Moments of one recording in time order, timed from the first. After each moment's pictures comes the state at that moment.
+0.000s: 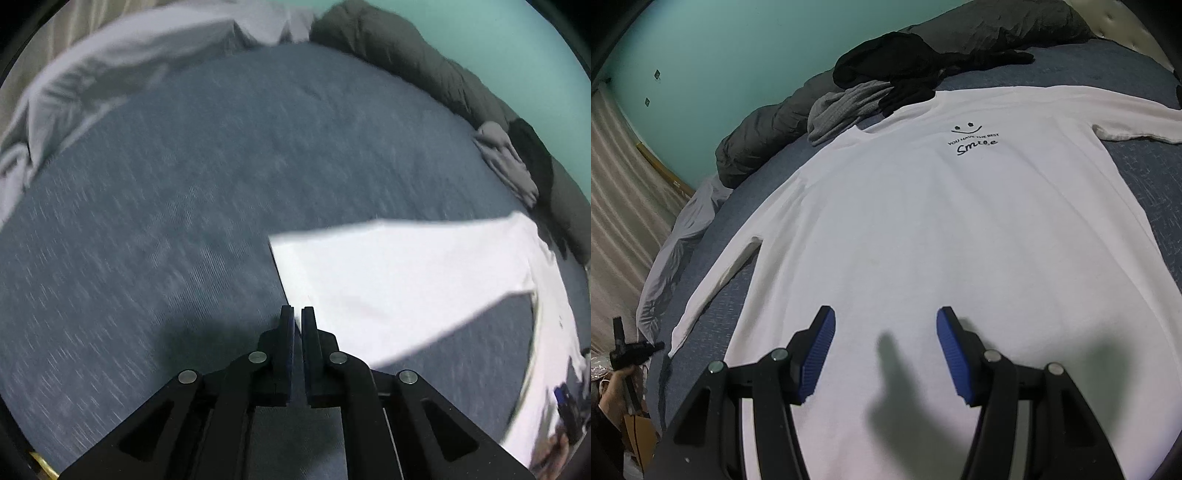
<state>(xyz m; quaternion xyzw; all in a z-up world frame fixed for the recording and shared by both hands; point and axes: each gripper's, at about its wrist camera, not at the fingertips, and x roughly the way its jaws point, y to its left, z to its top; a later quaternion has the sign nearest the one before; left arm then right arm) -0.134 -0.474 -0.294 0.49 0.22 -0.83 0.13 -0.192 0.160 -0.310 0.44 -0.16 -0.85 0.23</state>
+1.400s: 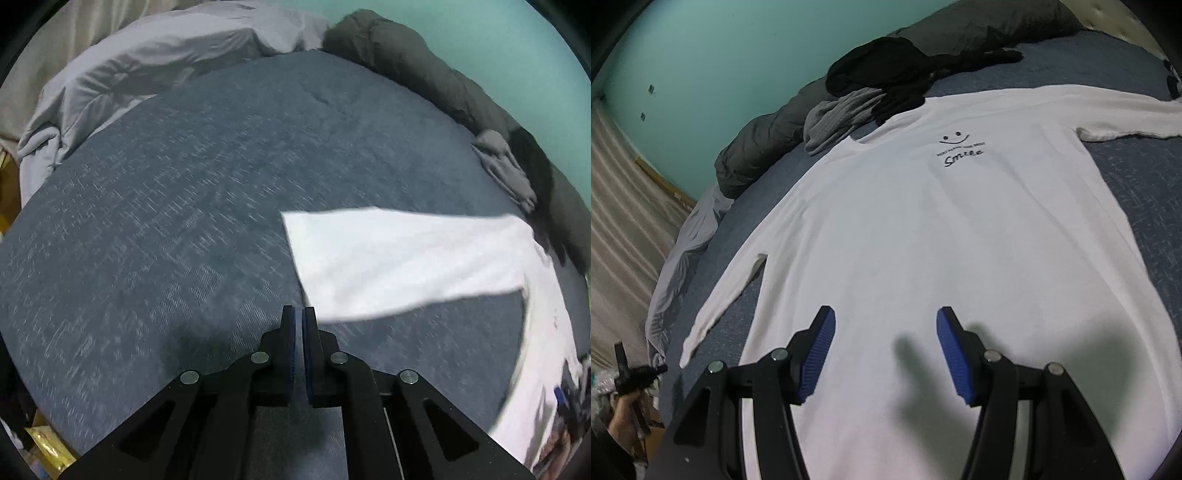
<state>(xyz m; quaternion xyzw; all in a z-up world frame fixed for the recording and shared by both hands) -0.093 -0.460 -0.263 0.48 0.20 -0.84 0.14 -0.196 0.186 -0.289 0.45 -0.19 -0.84 0.23</state>
